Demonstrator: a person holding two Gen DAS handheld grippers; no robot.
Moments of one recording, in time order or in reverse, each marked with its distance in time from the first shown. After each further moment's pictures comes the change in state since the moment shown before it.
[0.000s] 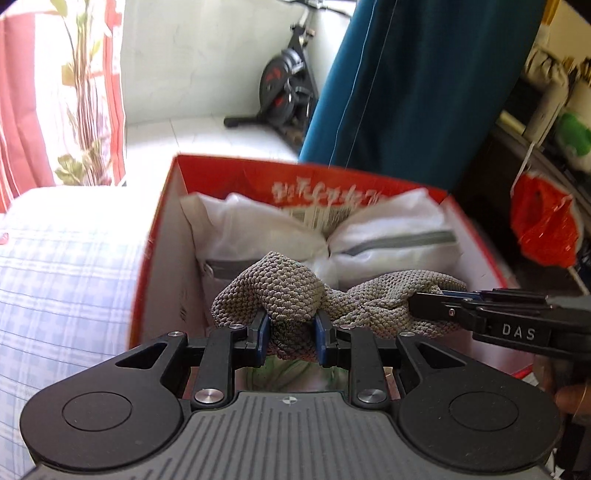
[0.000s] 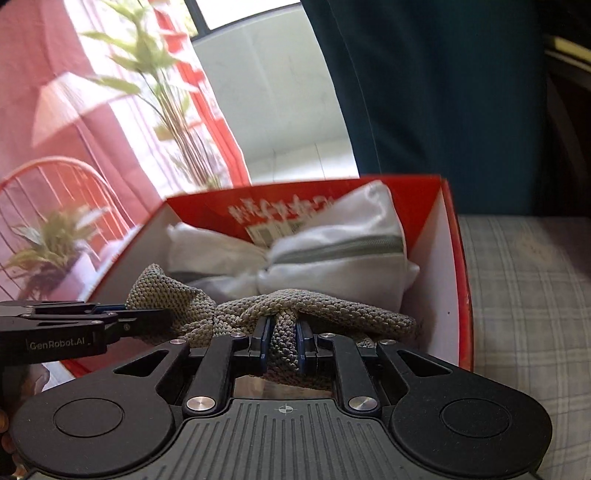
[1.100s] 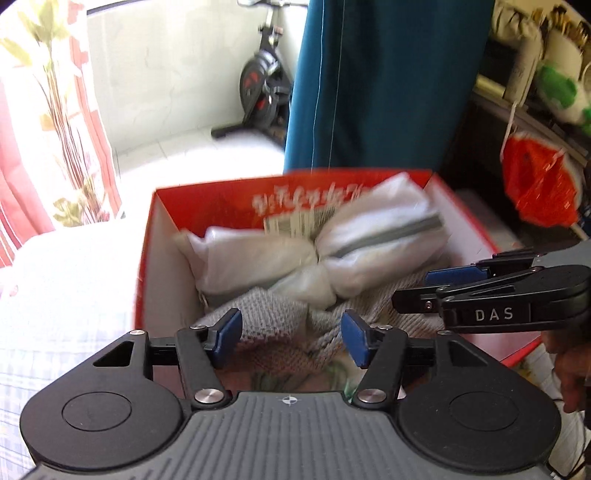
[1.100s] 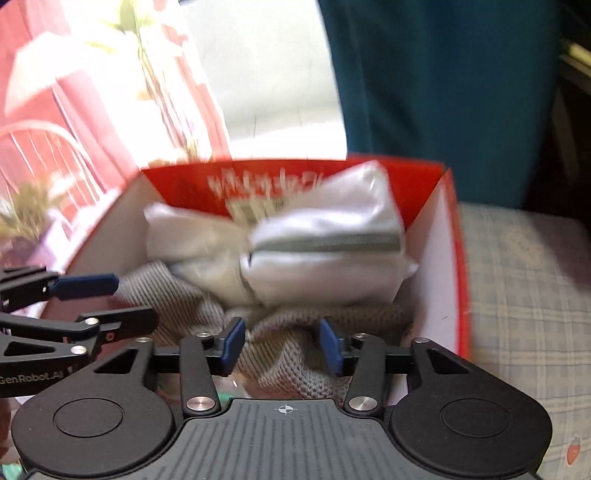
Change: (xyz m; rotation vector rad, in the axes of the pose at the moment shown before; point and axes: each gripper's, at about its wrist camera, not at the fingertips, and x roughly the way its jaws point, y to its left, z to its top) left arm -0.025 -0.024 0.017 0.159 -0.032 0.038; right arm 0.010 0.016 0.014 -0.039 0.069 -0.085
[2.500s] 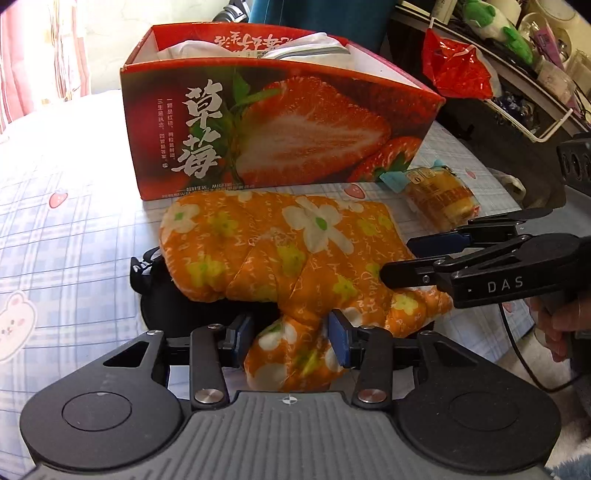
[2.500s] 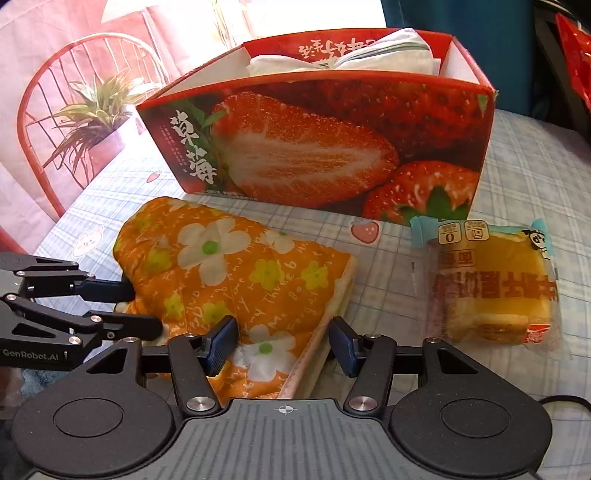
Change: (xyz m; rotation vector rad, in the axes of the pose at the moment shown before) left arm -0.053 -0.025 -0.205 -0.019 0.124 -0.147; right arm -0.058 0.035 -0.207 -0.095 0.065 0.096
